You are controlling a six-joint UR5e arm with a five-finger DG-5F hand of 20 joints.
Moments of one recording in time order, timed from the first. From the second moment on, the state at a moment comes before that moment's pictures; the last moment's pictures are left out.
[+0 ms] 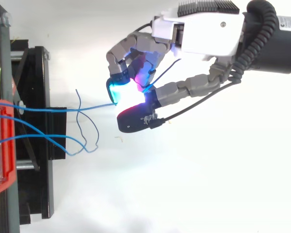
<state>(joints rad) 0.03 -2.24 -1.23 -2.95 -1.43 -0.51</state>
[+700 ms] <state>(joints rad) 0.03 -2.24 -1.23 -2.95 -1.43 -0.52</state>
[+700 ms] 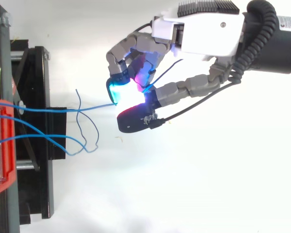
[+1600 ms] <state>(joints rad) 0.03 -2.24 -1.23 -2.95 -1.43 -0.52</state>
